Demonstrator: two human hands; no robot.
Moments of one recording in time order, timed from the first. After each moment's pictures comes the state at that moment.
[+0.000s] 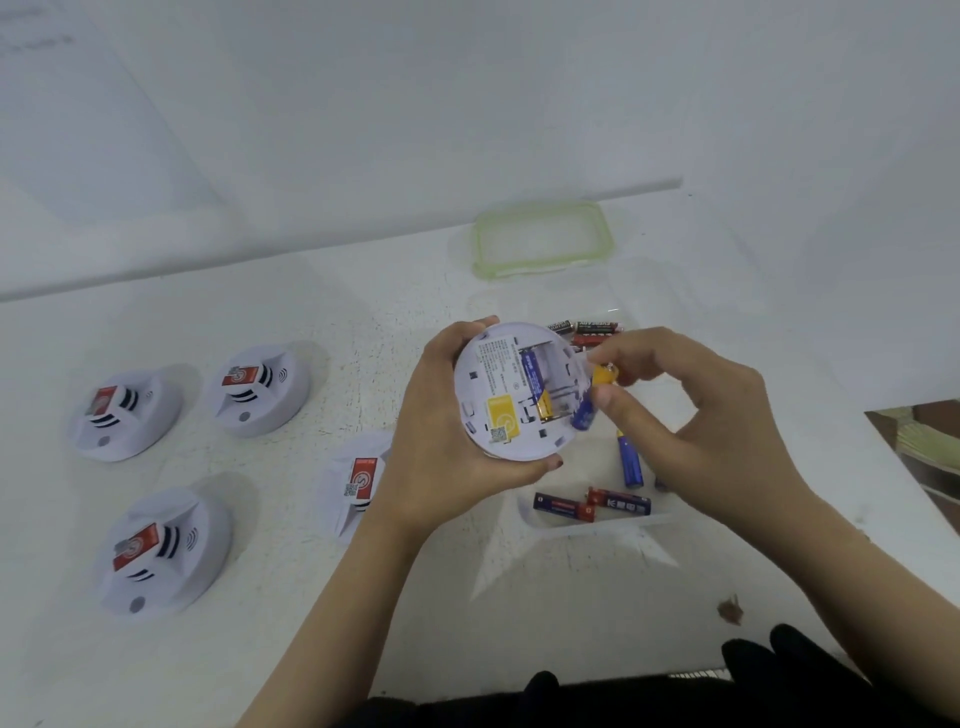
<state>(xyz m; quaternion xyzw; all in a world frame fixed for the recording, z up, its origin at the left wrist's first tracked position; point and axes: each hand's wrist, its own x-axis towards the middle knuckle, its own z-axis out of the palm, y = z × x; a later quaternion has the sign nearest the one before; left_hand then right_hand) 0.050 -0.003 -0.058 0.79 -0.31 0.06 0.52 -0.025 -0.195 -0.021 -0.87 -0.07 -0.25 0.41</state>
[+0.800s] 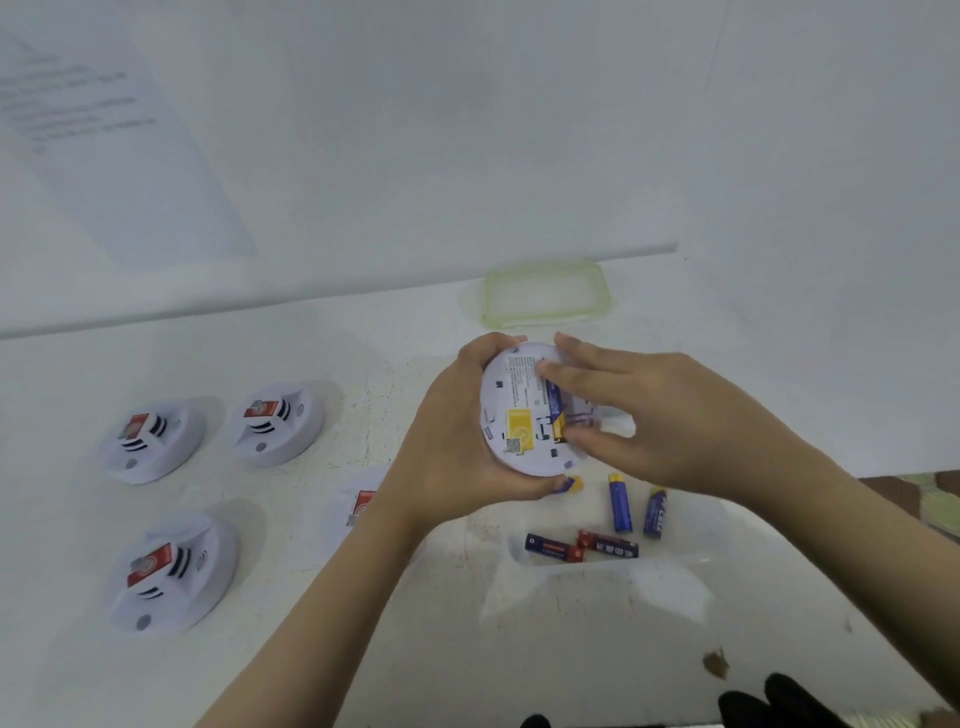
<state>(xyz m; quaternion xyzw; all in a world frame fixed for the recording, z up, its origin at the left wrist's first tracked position) 0.058 -0.017 -0.024 0.80 -0.36 0.04 0.48 0.004 -0.214 0.014 -0.95 -0.23 -0.15 0.15</state>
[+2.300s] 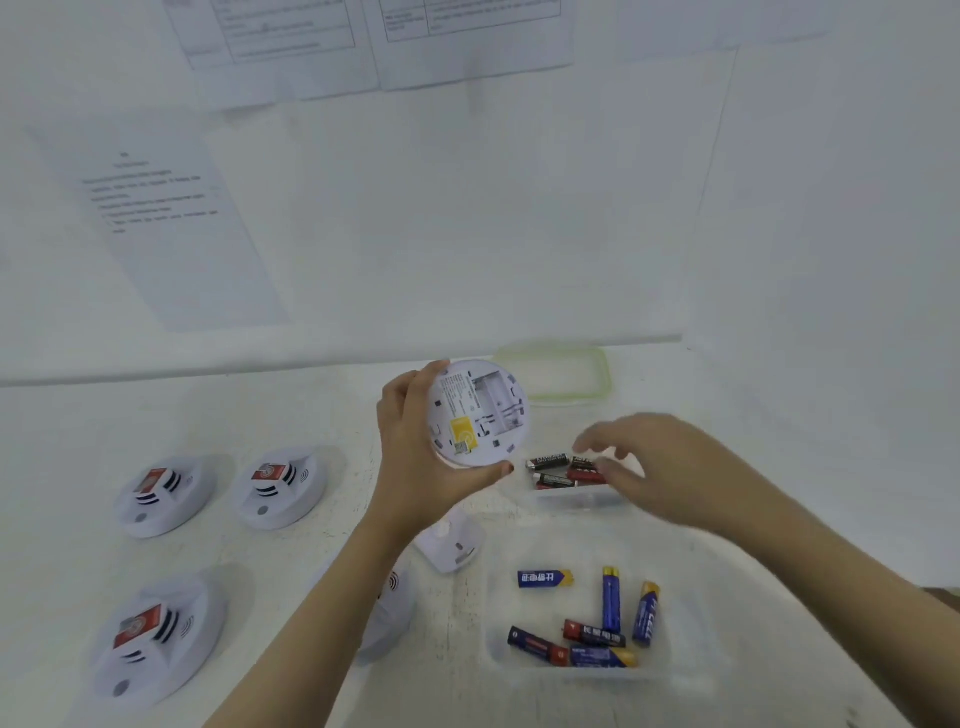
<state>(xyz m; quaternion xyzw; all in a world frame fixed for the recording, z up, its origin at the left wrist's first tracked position) 0.109 -0.018 -0.030 0.84 -0.24 0.22 0.43 0.047 -0.254 0.007 -0.97 -0.15 -0.04 0.18</state>
